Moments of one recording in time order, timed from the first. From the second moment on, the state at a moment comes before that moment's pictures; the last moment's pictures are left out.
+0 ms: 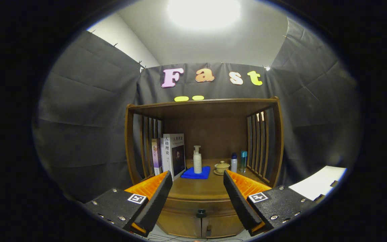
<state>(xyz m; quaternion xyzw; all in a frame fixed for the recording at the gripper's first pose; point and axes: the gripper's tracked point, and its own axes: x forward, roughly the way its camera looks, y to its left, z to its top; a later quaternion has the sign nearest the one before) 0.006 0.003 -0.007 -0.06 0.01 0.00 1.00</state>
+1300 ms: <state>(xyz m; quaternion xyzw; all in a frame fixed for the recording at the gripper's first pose) 0.042 0.034 -0.091 -0.17 0.05 0.00 0.98</state>
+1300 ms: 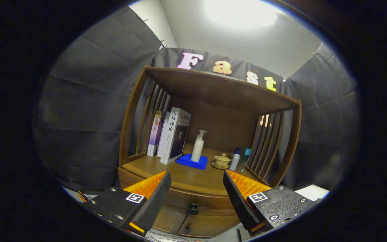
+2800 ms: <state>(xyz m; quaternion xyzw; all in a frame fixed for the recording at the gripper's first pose) 0.097 -0.042 -0.287 -0.08 0.20 -0.07 0.97</state>
